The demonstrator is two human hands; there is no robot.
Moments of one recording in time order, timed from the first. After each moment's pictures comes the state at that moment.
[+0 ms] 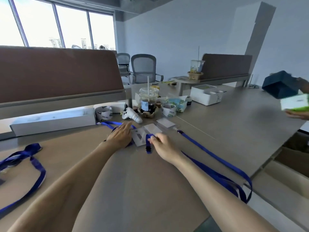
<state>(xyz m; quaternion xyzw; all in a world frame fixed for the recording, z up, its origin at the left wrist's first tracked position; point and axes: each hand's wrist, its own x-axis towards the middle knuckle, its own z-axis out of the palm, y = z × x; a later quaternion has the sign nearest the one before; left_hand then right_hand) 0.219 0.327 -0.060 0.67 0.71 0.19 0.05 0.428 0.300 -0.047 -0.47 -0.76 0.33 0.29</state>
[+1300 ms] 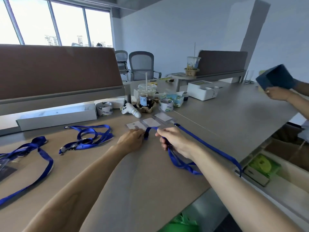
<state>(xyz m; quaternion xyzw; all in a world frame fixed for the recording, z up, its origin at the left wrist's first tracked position) 0.268 0.290 -0.071 0.71 0.68 0.17 0.04 0.465 0.270 -0.023 -0.42 -0.62 0.58 0.32</state>
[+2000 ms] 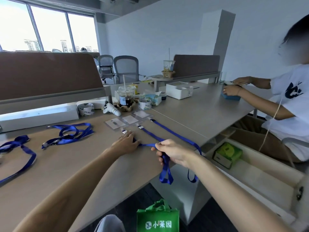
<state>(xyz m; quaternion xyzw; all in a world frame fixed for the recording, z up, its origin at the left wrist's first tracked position) 0.351 0.246 -0.076 0.69 0.71 0.13 0.10 0.567 0.184 -0.030 -0.44 -0.62 0.60 0.25</state>
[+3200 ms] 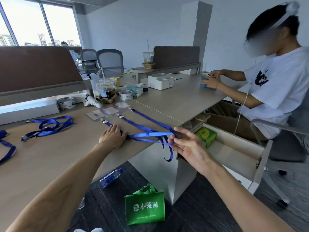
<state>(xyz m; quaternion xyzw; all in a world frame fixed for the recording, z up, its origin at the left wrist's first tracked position) 0.400 0.205 -0.082 0.67 0.74 0.08 0.03 0.695 0.102 -0.047 -0.32 -0.40 0.66 0.55</state>
